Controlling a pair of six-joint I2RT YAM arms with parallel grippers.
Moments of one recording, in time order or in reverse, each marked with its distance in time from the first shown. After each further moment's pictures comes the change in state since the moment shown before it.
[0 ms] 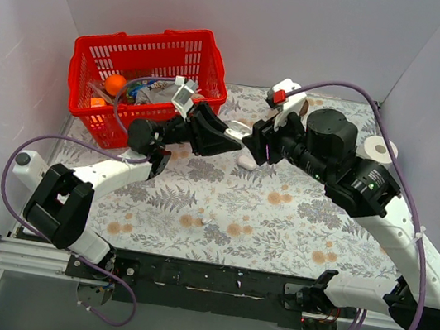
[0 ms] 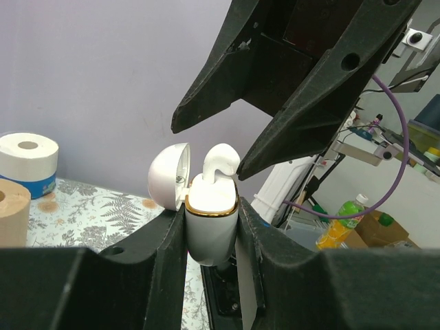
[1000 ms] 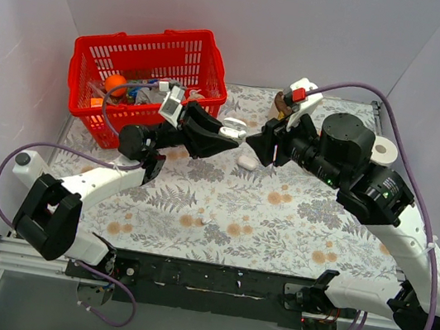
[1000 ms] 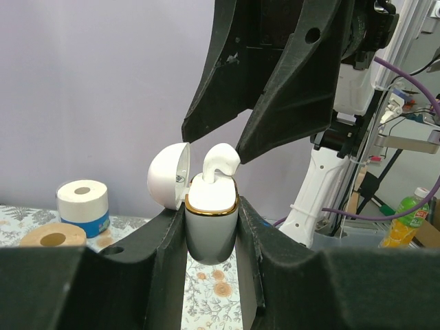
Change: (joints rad) left arm -0.012 -0.092 -0.040 0.003 -0.068 0.221; right arm 0.000 -0.046 0.006 0.005 -0.028 0.105
